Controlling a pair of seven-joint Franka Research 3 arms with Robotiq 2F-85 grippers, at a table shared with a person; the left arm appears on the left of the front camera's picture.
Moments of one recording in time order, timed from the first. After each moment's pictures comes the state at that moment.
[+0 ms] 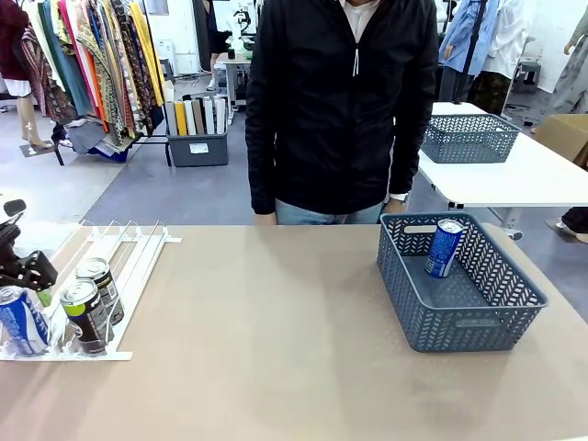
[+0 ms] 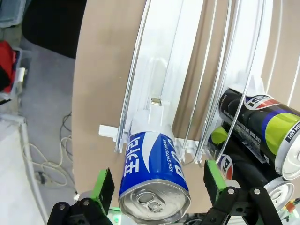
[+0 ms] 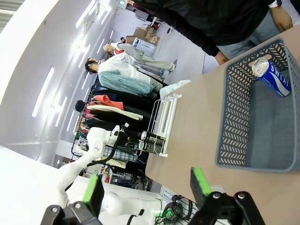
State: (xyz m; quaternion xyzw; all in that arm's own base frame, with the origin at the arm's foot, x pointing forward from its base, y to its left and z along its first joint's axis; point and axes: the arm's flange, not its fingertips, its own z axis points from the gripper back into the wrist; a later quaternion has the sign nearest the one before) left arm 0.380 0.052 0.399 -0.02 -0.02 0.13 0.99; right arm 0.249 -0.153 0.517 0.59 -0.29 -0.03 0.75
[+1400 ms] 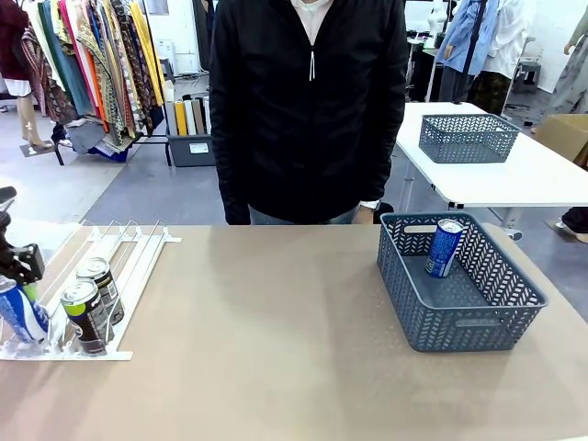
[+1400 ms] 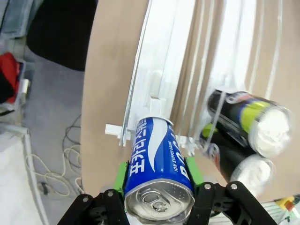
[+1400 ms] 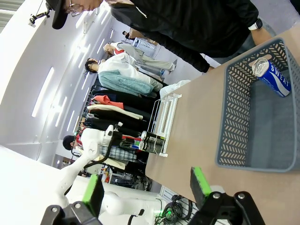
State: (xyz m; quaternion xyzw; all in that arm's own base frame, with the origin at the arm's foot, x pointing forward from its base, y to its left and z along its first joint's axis) left arm 0.367 0.050 0.446 -0.02 -0.07 0.12 0.99; right arm 0.249 -0.153 0.516 0.59 -0.29 -0.03 0.75
